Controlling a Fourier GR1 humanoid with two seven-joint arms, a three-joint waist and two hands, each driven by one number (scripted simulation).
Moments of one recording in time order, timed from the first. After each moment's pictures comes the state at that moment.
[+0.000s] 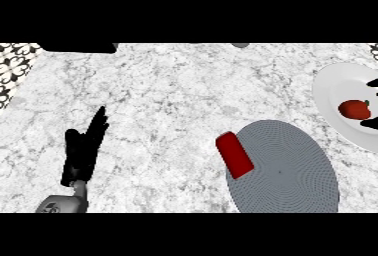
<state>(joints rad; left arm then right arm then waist) -0.07 0.15 -0.07 -1.47 -0.04 0.16 0.22 -0.80 -0.71 -0.38 -0.23 0.88 0.03 -0.26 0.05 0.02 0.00</state>
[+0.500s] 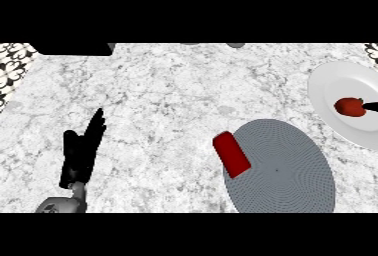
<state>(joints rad) -0.05 0.14 -0.06 -1.46 -0.04 0.17 0.22 -0.83 -0.74 -0.62 -0.21 0.61 0.14 -0.52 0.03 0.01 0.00</state>
